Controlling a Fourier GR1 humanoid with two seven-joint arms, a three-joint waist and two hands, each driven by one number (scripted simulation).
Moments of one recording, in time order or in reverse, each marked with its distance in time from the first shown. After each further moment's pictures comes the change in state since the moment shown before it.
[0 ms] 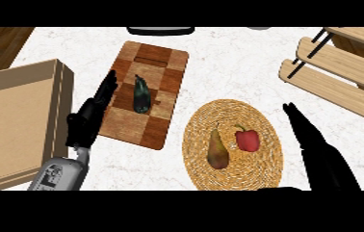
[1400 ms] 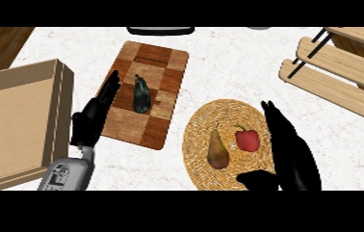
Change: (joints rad) left arm 0.006 -0.119 0.115 0.016 -0.124 -0.098 -0.002; right arm -0.030 0.251 -0.013 0.194 0.225 0.061 -0.048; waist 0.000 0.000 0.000
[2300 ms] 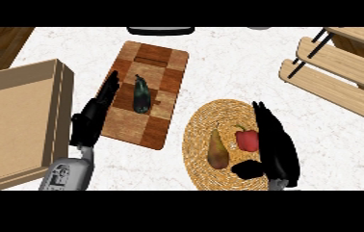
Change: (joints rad) left arm 0.005 -0.030 0.044 0.004 -0.046 -0.042 -0.017; right arm -0.027 0.076 -0.048 0.222 0.085 -0.061 -0.090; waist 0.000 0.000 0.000
